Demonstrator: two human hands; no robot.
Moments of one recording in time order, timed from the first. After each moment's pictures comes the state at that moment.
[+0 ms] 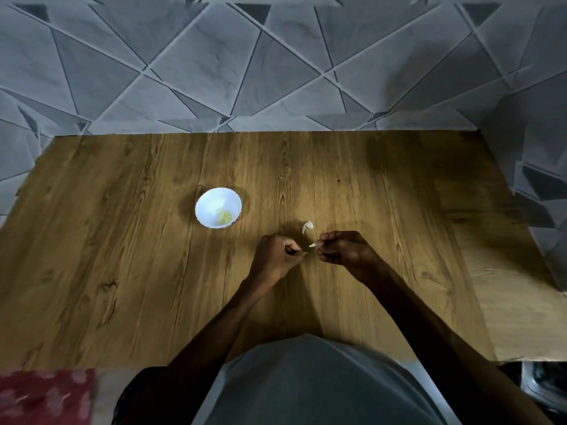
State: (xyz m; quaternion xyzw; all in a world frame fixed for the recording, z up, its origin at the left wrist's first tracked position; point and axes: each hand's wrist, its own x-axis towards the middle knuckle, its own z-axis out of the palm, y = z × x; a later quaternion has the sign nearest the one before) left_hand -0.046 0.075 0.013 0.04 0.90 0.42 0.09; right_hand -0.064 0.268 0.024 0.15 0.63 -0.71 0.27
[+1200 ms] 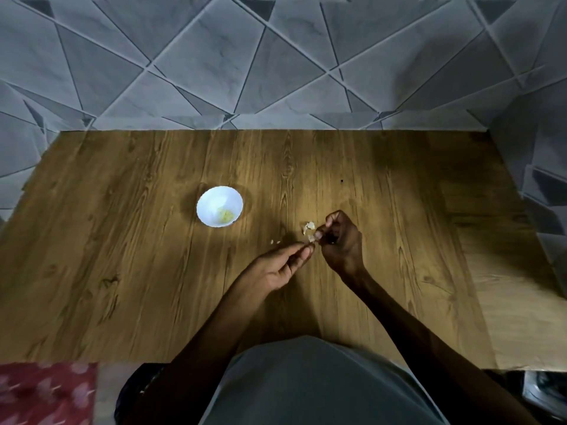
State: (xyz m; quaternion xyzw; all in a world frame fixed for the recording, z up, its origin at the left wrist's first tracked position) left_hand -0.049 0.093 0.040 -0.39 0.31 0.82 0.28; right_hand -0.063 0.240 0.020 0.01 0.80 -0.60 -0.02
